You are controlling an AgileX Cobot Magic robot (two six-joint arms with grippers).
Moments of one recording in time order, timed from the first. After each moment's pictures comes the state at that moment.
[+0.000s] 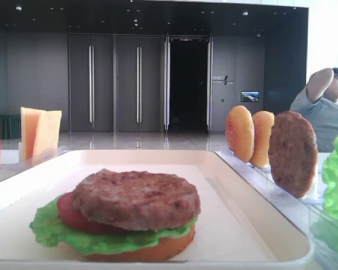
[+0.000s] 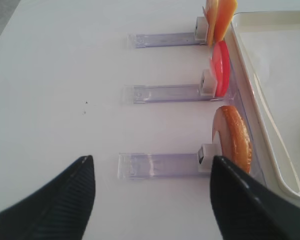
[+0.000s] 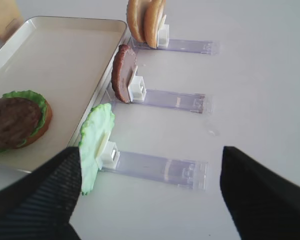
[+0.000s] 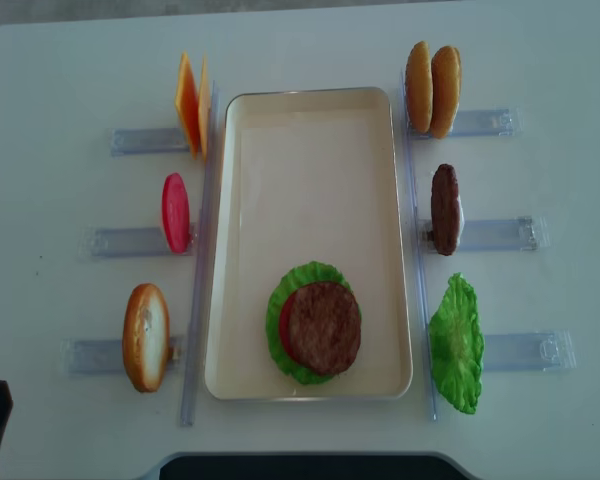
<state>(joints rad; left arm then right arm) 0.11 -0.02 -0.47 -0.03 1.11 0.10 0.12 -0.01 -0.51 0.24 1.13 -0.14</state>
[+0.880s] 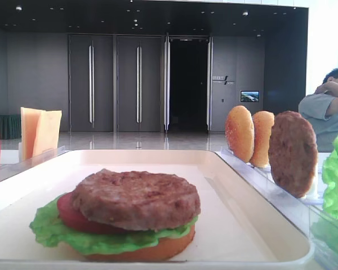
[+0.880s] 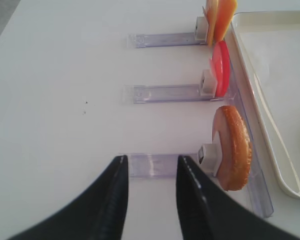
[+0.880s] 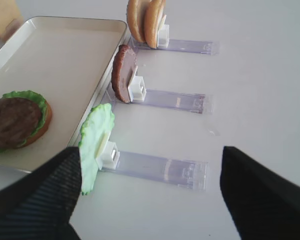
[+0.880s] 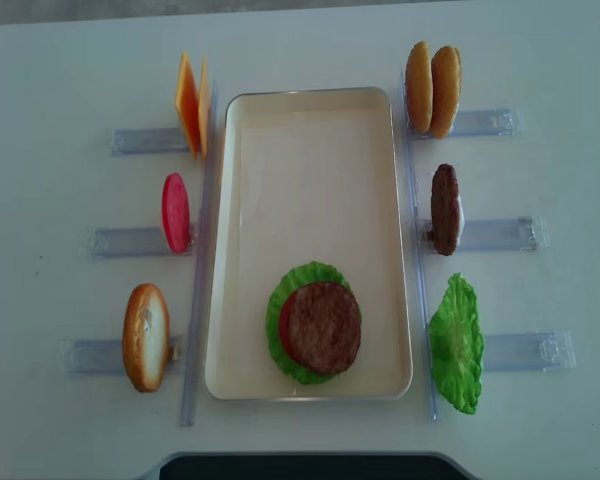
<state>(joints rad) 0.11 -0.02 -0.47 -0.03 1.11 0.10 0.12 -0.01 -0.51 0.24 1.13 -0.14</state>
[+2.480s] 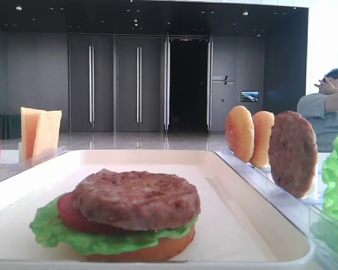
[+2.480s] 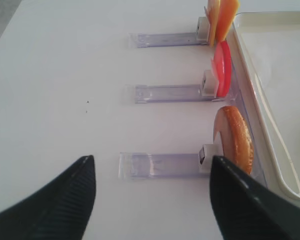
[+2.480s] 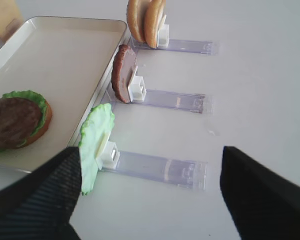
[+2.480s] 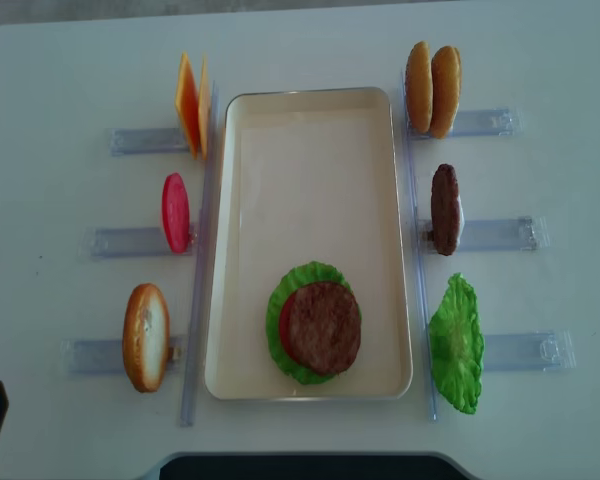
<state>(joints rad) 0.11 -0.02 -0.47 -0.02 1.11 0.09 0.12 -0.01 -0.51 0.24 1.13 -0.14</state>
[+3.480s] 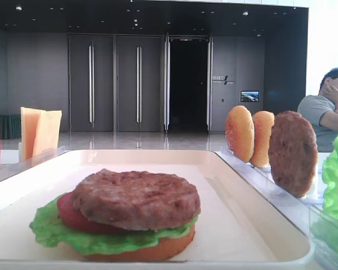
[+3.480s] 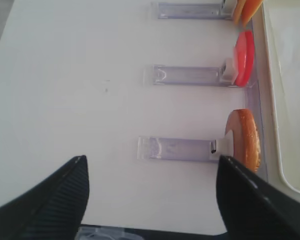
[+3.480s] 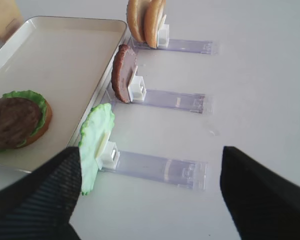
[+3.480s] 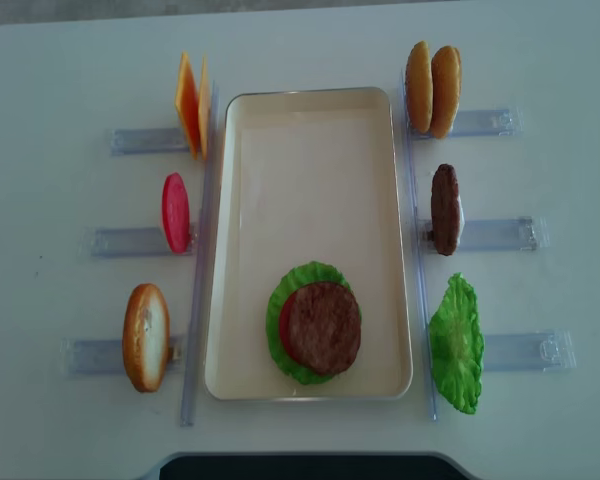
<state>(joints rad) 0.11 0.46 -0.81 0.06 1.24 0.02 0.12 -0.01 -0.51 0.24 1.13 -0.14</state>
